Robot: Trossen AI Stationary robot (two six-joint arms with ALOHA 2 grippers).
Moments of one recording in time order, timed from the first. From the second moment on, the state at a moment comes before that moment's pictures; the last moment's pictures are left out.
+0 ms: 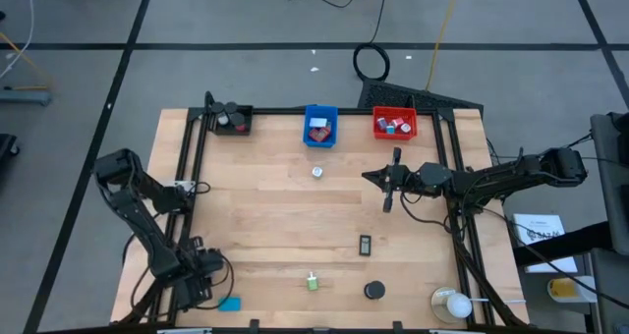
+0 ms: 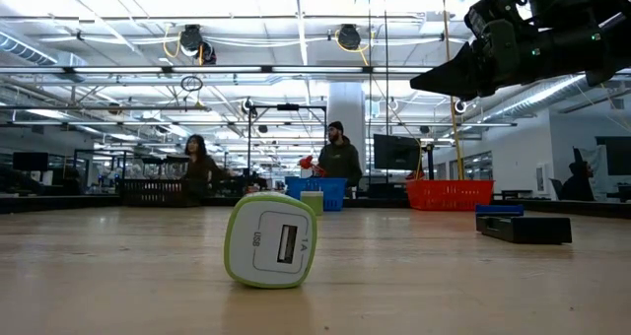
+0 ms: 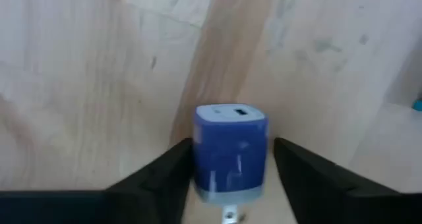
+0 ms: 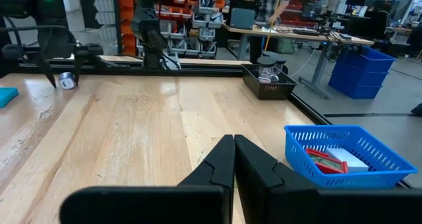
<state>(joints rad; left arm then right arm) -1.10 1.55 0.77 -0.80 -0.01 -1.42 -0.01 1.03 0.24 0.70 0.21 -0.06</state>
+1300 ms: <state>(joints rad) -0.07 1.77 0.77 0.24 -0.14 -0.06 -0.01 1.03 0.24 0.71 0.21 -0.08</state>
